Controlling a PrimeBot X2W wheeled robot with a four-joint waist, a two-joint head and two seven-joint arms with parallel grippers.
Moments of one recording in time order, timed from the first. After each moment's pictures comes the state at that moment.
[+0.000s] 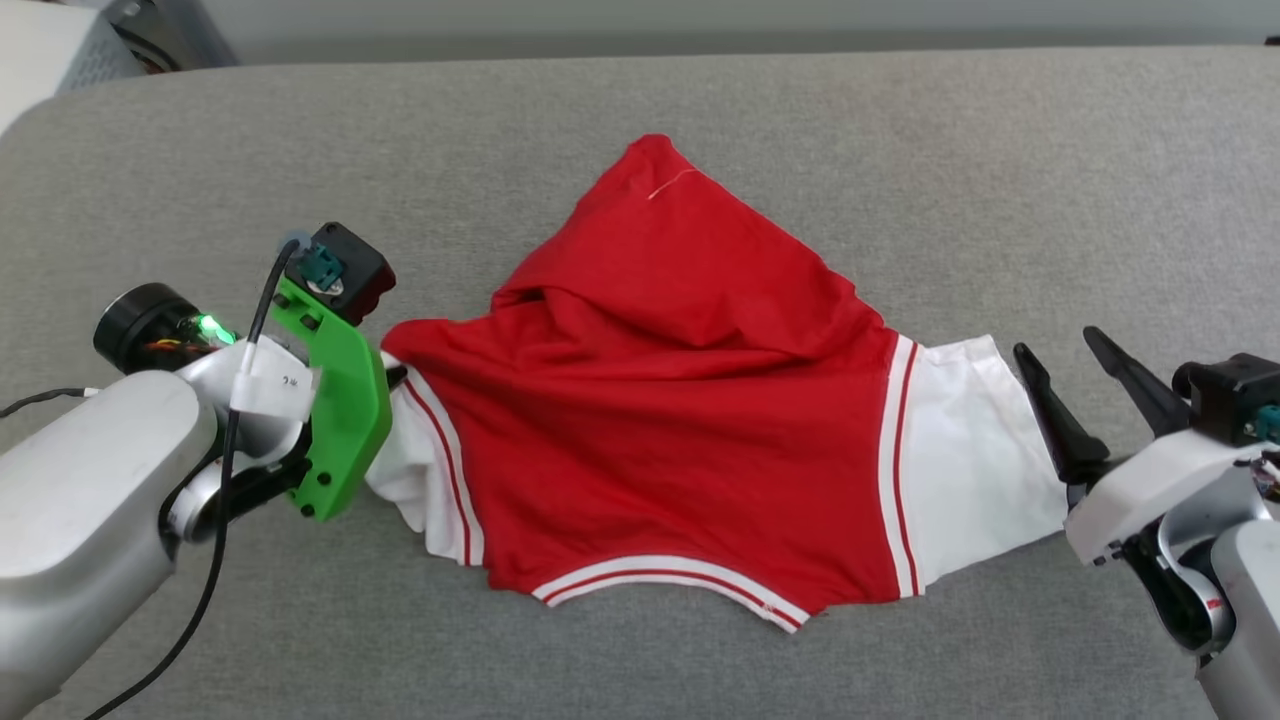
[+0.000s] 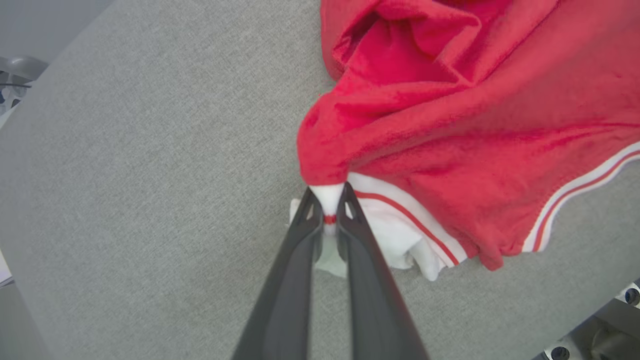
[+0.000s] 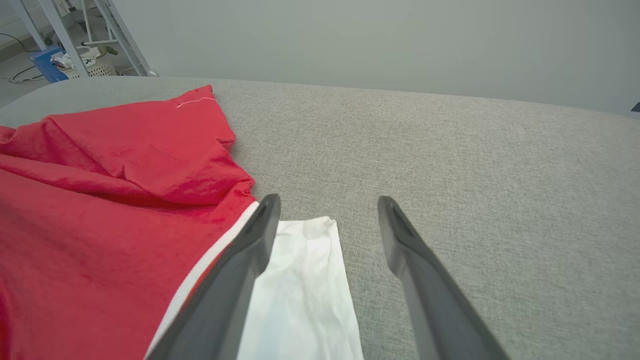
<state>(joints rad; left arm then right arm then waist) -0.88 0.86 -1.05 0.05 -0.94 -0.05 0.59 -0.30 -0.43 0.28 0.27 0.51 0.13 -0.11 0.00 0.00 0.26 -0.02</state>
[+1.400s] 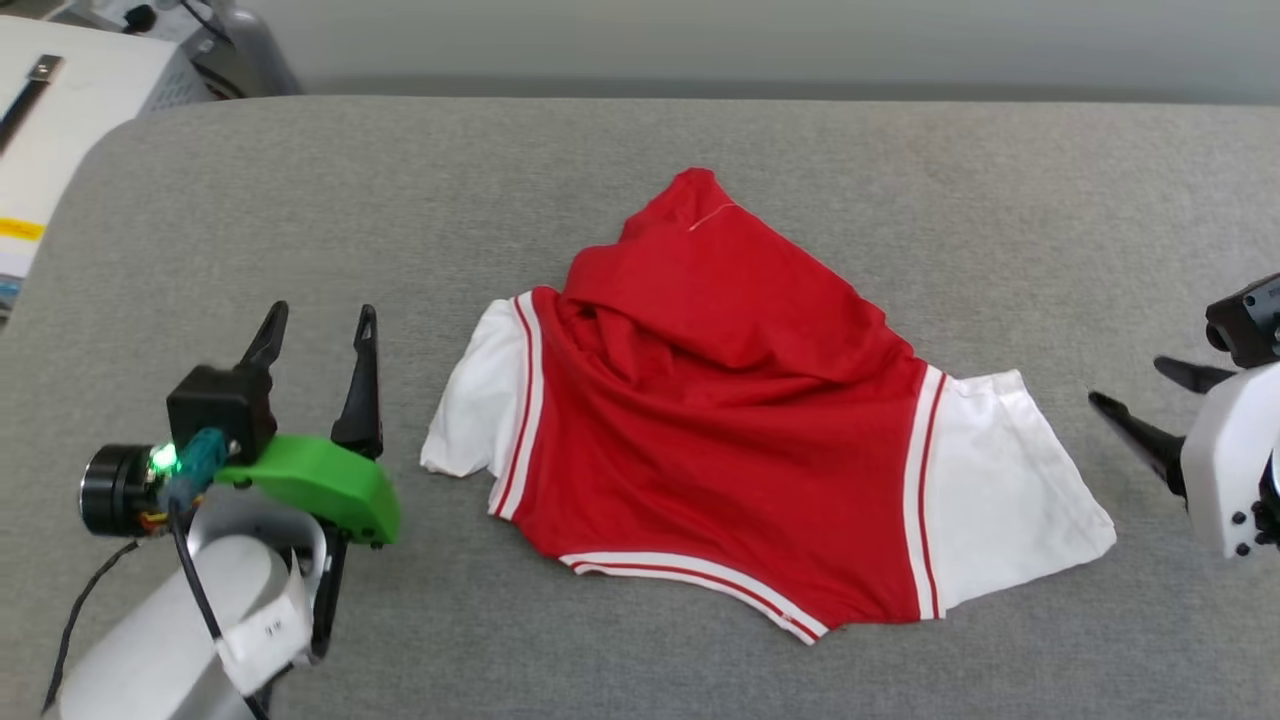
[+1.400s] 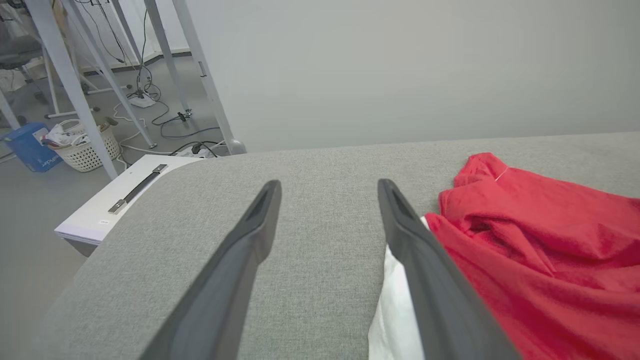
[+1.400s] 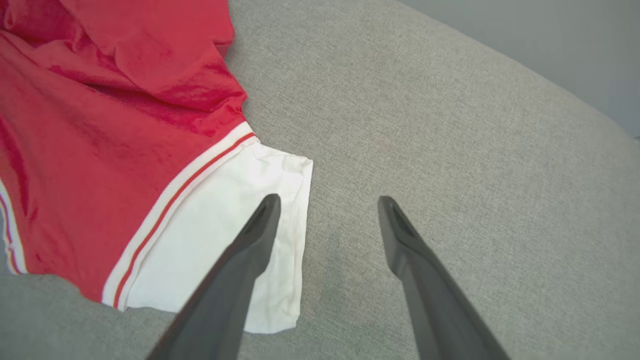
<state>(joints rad) -0.44 0.66 -0.71 0.09 -0.79 0.42 -0.26 -0.40 -0.79 0.47 0.07 0.72 0.13 0.46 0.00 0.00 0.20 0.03</state>
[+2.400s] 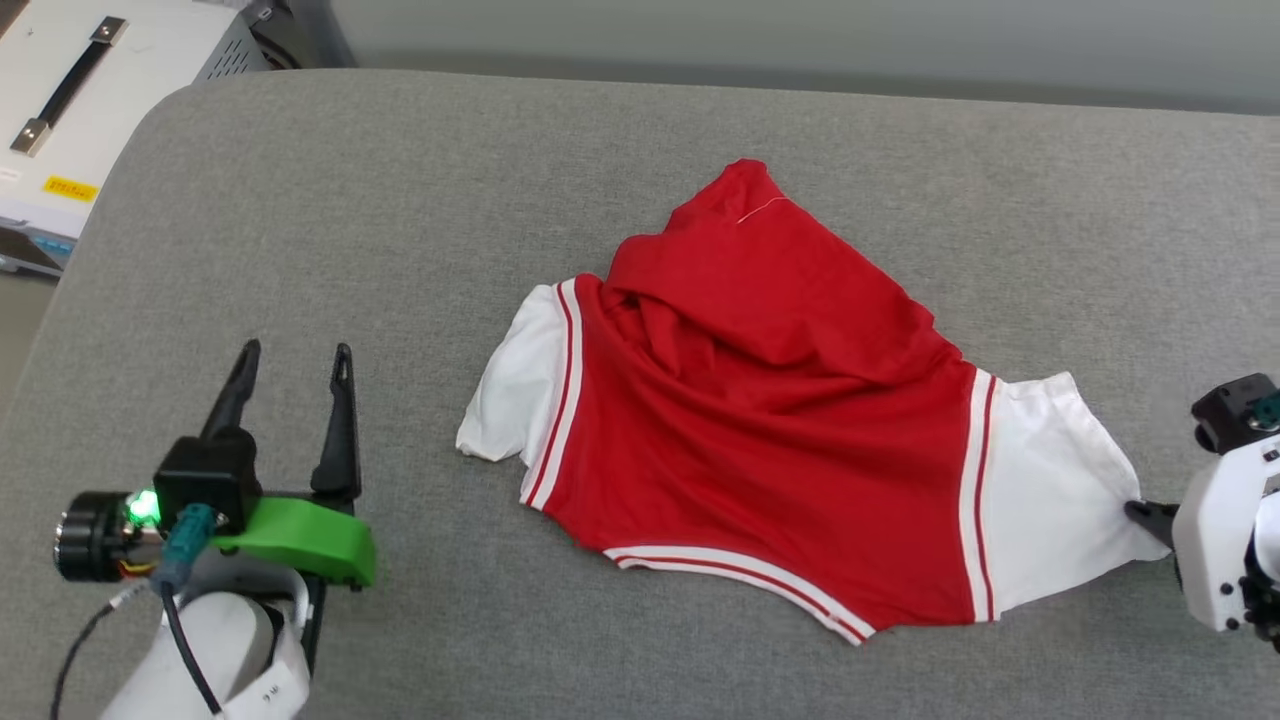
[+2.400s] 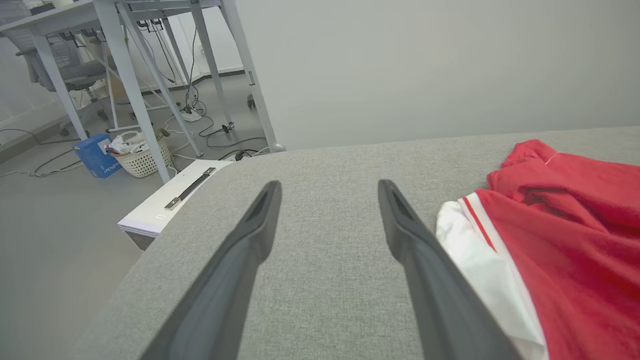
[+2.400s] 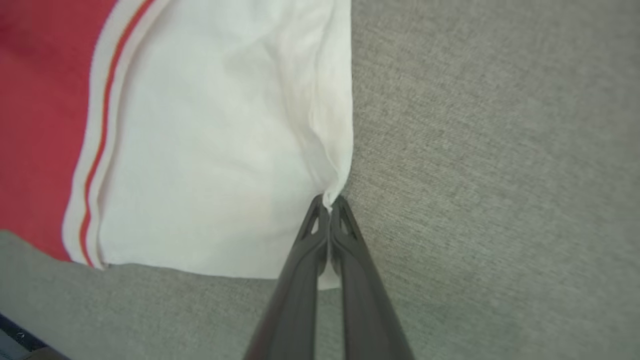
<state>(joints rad) -0.21 0.47 -0.35 0.08 -0.42 0.24 -0.26 -0.35 -0.75 0.54 0.30 0.82 0.13 0.51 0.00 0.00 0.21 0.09</state>
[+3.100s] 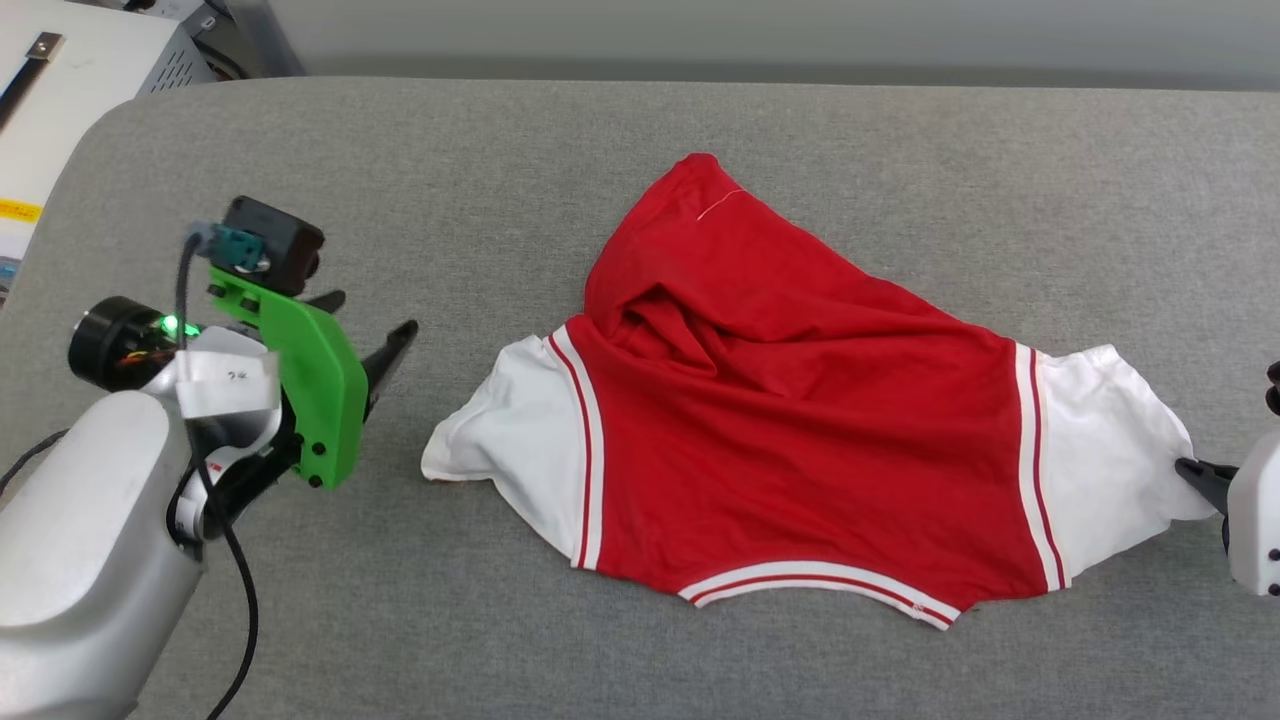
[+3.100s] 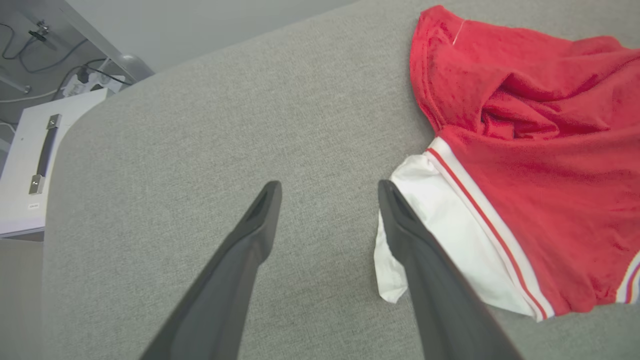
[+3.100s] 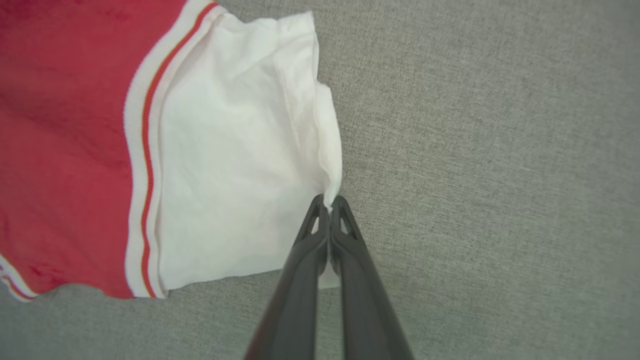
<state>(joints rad) -0.59 0.64 -0.51 0.12 -0.68 -0.10 0.51 -0.35 -0.77 0.43 0.33 0.83 0.13 0.47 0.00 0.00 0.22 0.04</state>
